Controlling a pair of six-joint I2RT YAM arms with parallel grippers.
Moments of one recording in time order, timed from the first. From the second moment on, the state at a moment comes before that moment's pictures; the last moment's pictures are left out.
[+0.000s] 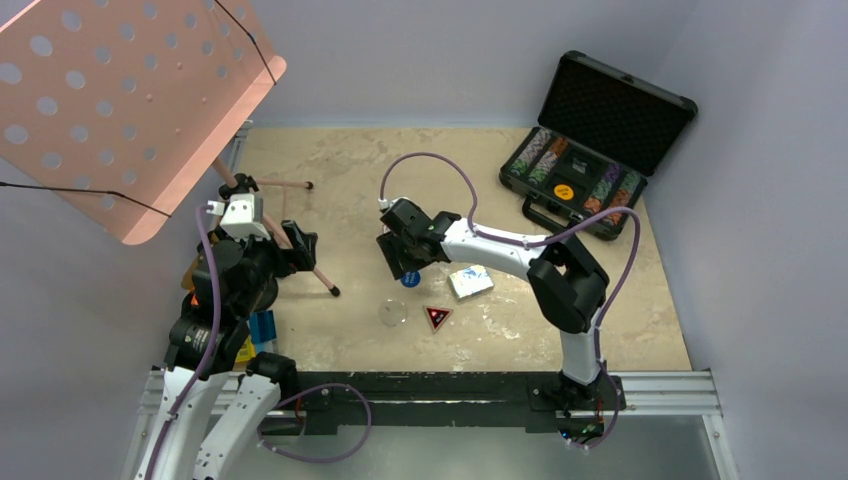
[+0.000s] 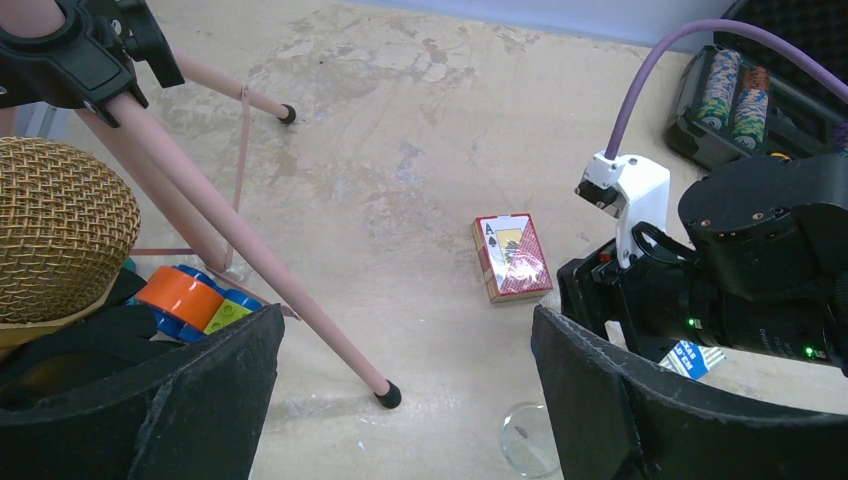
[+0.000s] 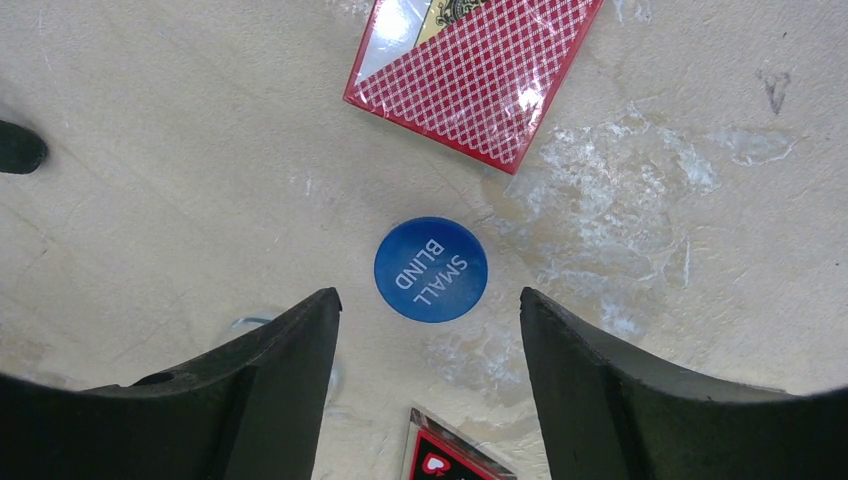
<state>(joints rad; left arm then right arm) -0.24 0.51 0.86 -0.61 -0.11 -0.28 0.92 1.94 1.45 -0.55 0.15 0.39</state>
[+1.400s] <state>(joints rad) -0.24 0.51 0.85 -0.62 -0.11 -0.28 0.93 2.03 1.45 -0.55 0.17 0.39</state>
